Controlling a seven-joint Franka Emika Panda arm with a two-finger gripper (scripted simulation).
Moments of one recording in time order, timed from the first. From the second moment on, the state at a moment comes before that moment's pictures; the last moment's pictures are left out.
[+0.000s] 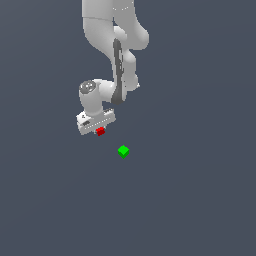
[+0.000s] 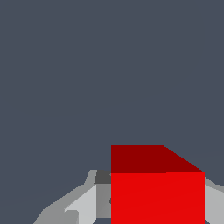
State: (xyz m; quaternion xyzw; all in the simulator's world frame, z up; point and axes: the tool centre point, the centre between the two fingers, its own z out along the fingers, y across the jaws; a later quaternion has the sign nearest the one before) arm -0.149 -0.162 0.020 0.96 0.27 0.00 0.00
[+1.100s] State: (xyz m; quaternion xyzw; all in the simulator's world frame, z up) arm -0.150 -0.162 0.070 0.96 0.27 0.00 0.00
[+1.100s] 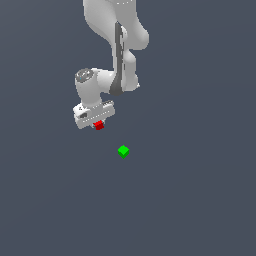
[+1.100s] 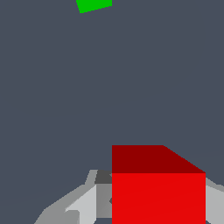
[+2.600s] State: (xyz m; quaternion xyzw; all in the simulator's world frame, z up) arm -0.101 -0.111 0.098 0.96 0.27 0.00 0.00
